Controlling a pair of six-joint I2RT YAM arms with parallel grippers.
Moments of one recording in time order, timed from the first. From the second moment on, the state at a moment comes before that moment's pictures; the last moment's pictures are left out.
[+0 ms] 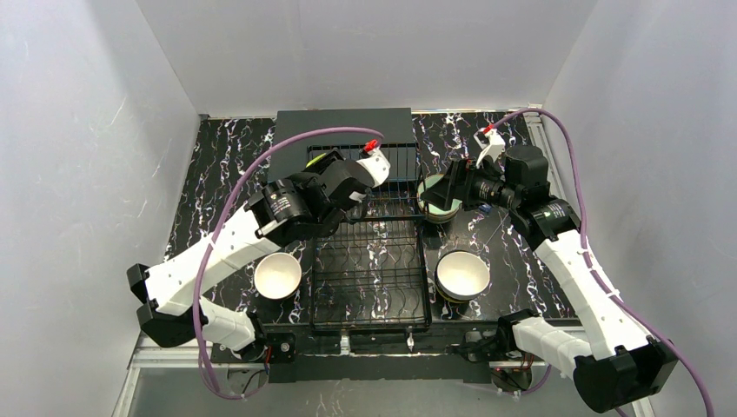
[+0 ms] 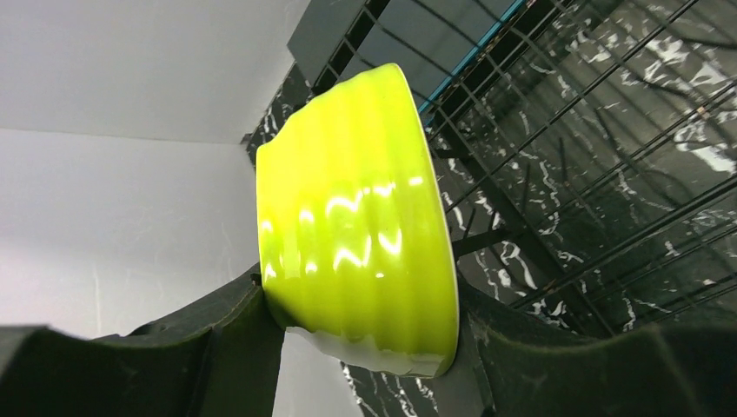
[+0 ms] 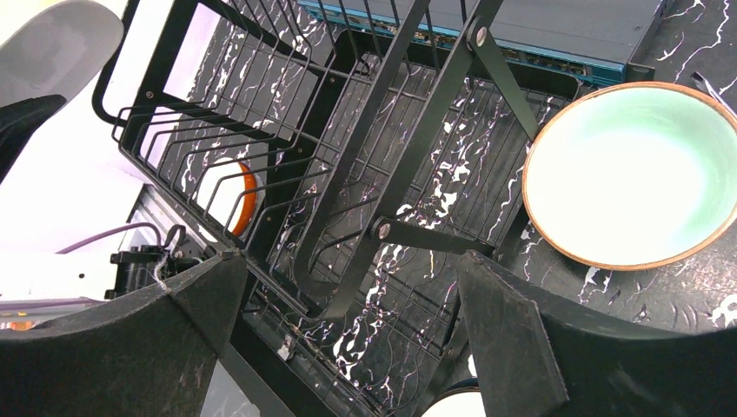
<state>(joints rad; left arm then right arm) -1.06 1.37 1.68 -1.11 -0.82 0.27 0.34 1.01 1.05 -0.48 -0.52 0.41</state>
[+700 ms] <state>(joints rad) -1.12 1.47 1.68 -1.31 -0.86 0.12 0.34 1.01 1.03 -0.48 -0.52 0.41</state>
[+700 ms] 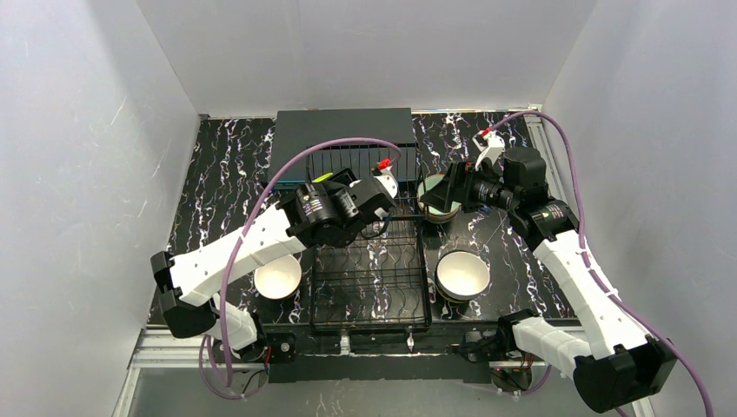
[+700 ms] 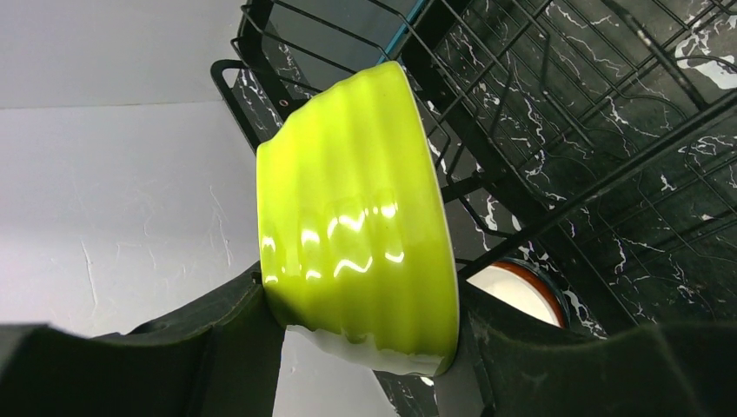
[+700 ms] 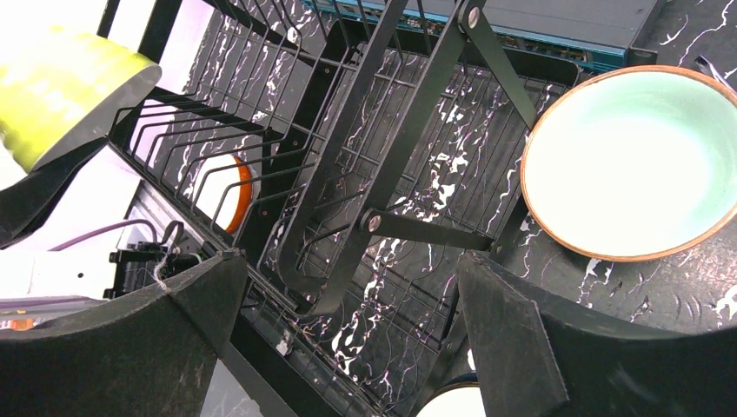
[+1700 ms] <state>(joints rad) -1.19 1.58 1.77 -1.53 -0.91 0.02 0.34 1.01 1.02 -0.48 -0.52 0.41</state>
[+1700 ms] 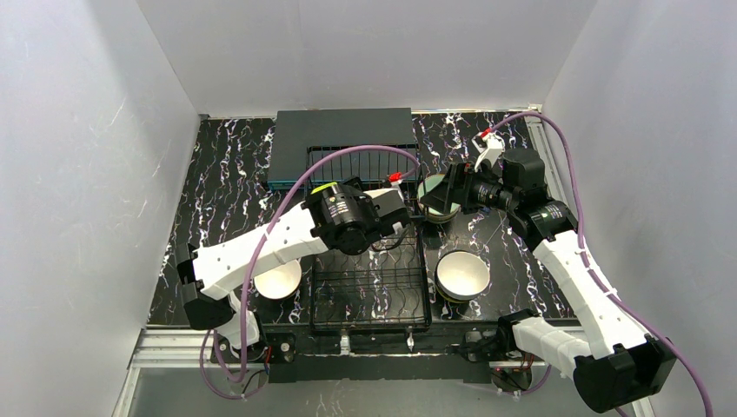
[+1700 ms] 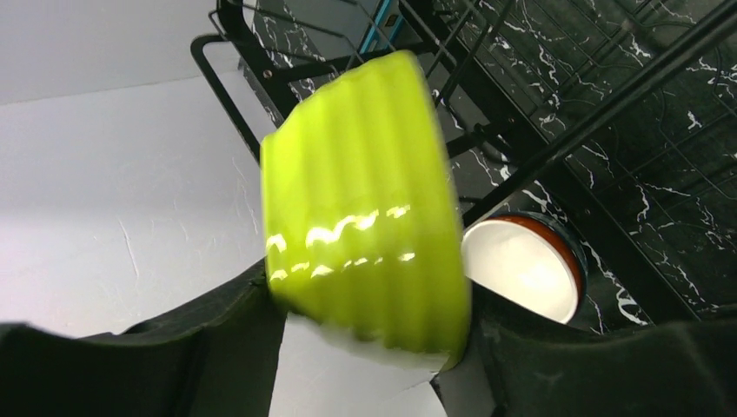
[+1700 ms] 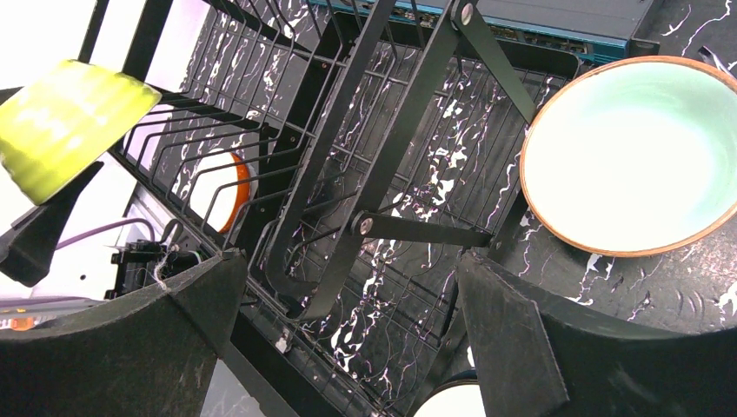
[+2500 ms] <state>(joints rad) -1.21 1.51 1.78 -1.56 -0.78 -0.06 0.34 1.01 1.02 -0.48 -0.52 0.41</state>
